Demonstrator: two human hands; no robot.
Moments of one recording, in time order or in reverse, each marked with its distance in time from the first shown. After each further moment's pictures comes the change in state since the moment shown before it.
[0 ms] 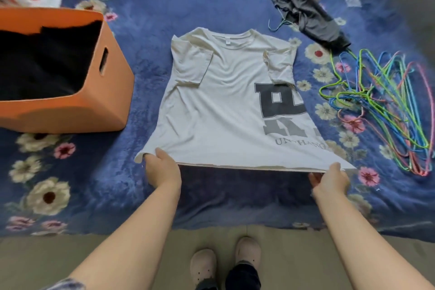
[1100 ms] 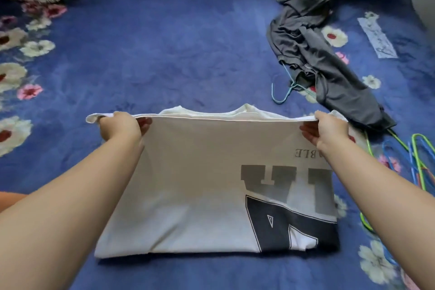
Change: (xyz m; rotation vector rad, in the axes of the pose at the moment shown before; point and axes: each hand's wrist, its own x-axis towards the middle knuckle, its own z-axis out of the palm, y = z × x) left_hand 0.255 0.311 0.286 -0.340 -0.012 -0.147; right_hand 0.178 -0.184 0.417 -0.257 -0.315 -0.089
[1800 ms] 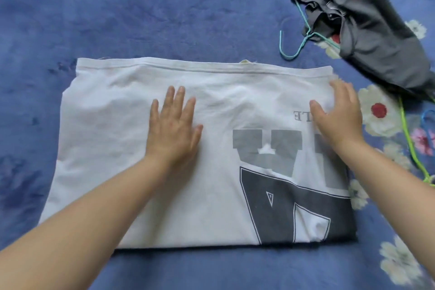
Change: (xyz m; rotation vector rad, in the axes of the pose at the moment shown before) left_hand -0.002 -0.144 0.049 1.298 -0.542 1.344; right_hand 0.070 0.075 -0.026 -1.005 -0.056 -0.775
